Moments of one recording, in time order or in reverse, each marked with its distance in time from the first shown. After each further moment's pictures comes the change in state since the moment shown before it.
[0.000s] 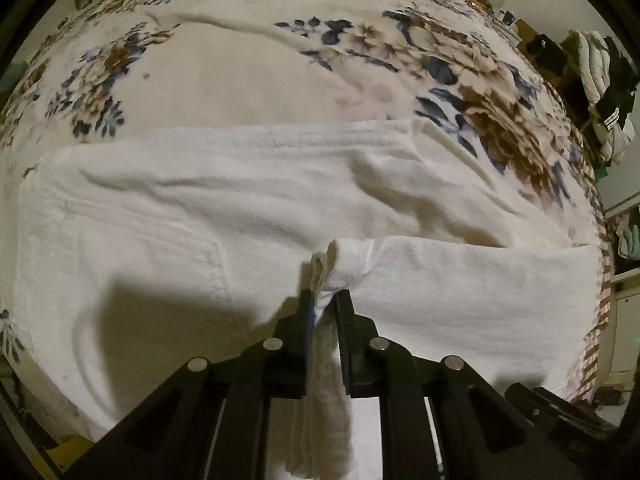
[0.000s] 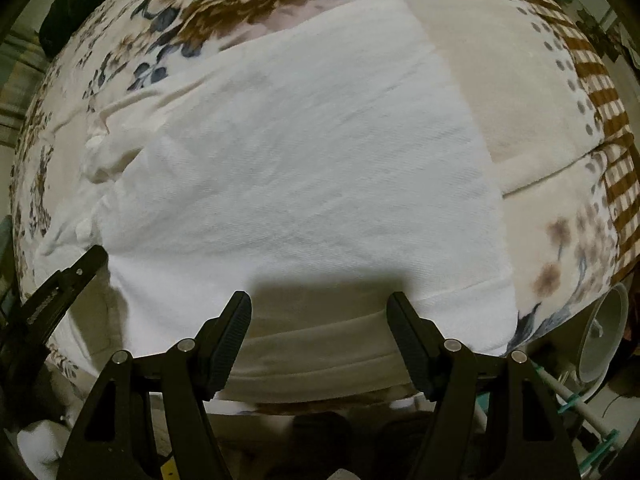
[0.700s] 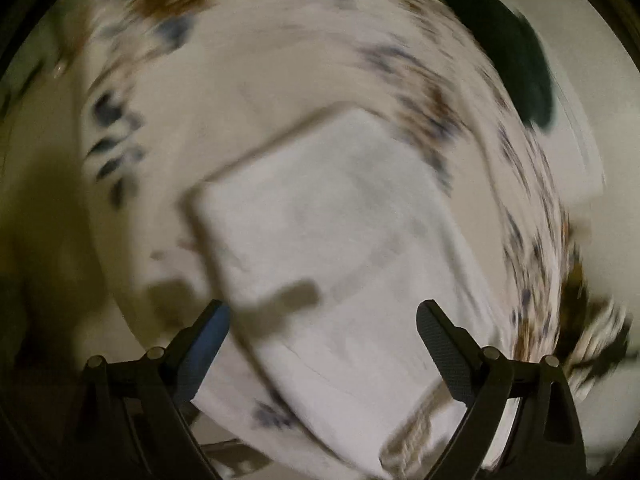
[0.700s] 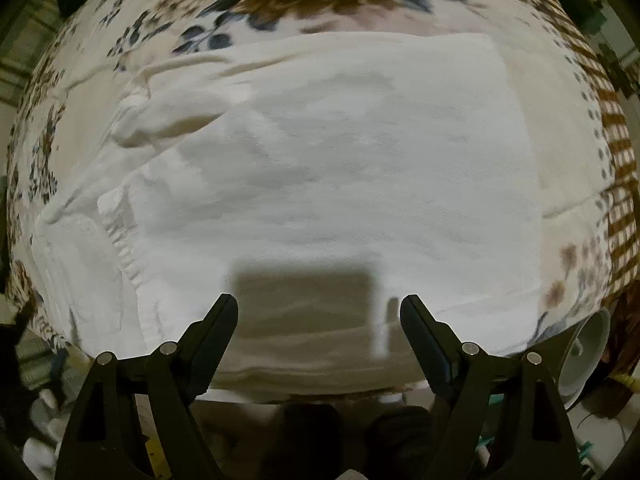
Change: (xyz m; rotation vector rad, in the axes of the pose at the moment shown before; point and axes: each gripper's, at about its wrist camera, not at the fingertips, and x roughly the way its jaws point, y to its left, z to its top) left arm -0.060 0.238 -0.078 -0.884 -0.184 -0.103; right arm -0.001 0.073 0.001 -0.115 0.054 -0.053
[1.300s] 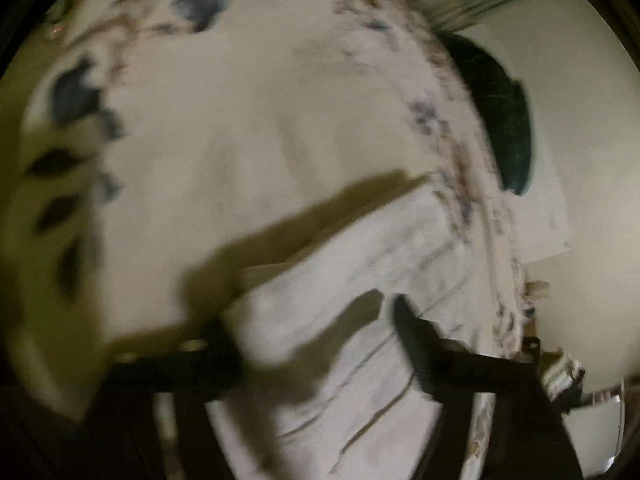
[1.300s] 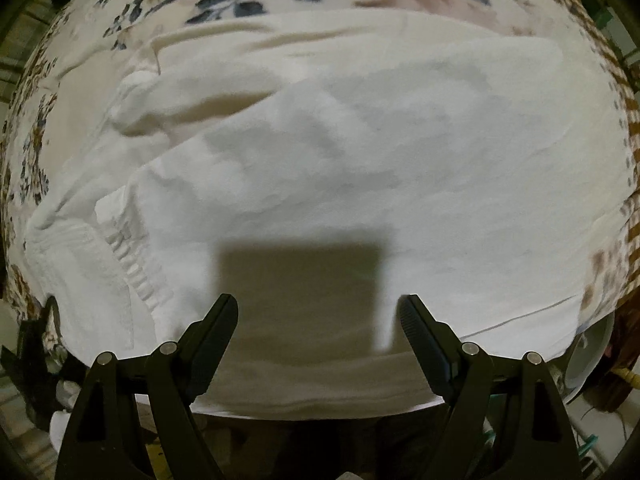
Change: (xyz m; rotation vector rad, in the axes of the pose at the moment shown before) left arm 0.053 0.029 0.034 -0.059 -0.124 -0.212; right arm 0.026 0.064 0.017 0.019 0.060 0.000
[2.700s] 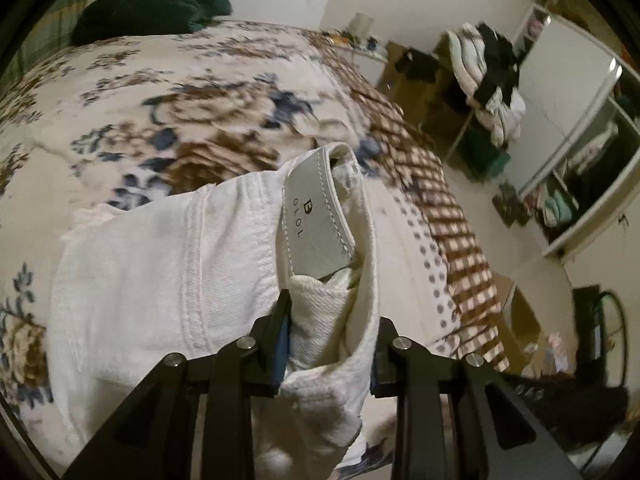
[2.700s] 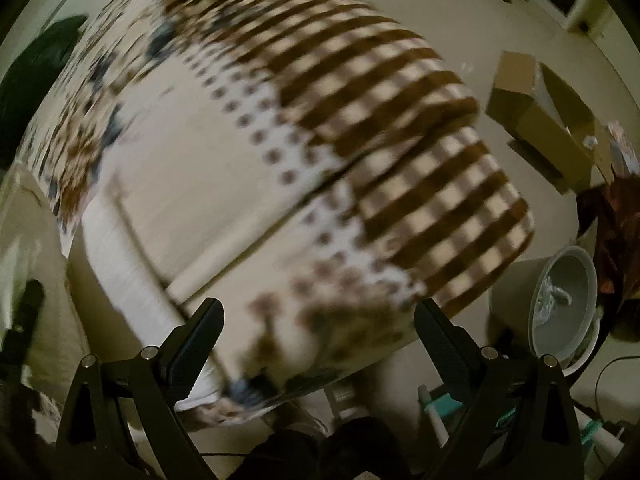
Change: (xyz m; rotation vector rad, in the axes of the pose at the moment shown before) left arm -0.007 -0.326 -0.384 1.119 0.329 -0.158; right arm -0.097 -0.408 -0.050 0.410 -0.202 0.033
